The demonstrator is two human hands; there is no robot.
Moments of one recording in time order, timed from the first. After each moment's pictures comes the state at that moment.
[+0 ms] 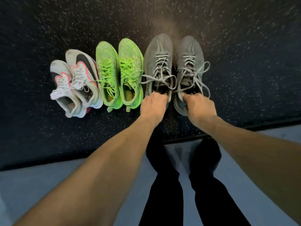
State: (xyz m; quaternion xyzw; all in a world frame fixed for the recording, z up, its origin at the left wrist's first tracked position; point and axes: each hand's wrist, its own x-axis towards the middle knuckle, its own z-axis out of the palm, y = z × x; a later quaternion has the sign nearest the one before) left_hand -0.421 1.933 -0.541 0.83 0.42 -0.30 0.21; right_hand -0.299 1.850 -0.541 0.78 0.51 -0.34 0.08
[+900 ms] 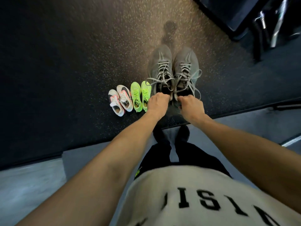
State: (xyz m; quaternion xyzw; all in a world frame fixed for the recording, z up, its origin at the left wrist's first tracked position) left_hand -0.408 1.877 -0.001 0.88 0.39 -0.22 0.17; right_hand -0.298 1.790 -0.003 0.80 0.53 -0.27 -0.01
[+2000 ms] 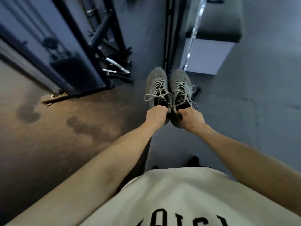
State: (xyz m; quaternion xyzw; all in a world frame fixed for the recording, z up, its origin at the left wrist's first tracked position) left_hand -0.353 1.634 0.111 0.97 -0.17 -0.18 0.06; right_hand -0.392 1.489 0.121 0.98 0.01 -0.15 -0.11
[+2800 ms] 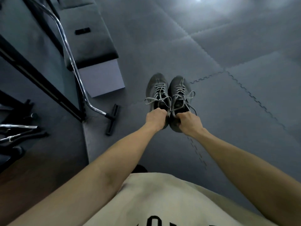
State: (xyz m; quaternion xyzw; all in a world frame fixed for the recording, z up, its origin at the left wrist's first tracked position) left_hand -0.470 1.133 0.115 0.88 -0.46 -0.15 0.02; right_hand -0.591 1.042 0.135 0.95 -0.28 -0.08 -0.14
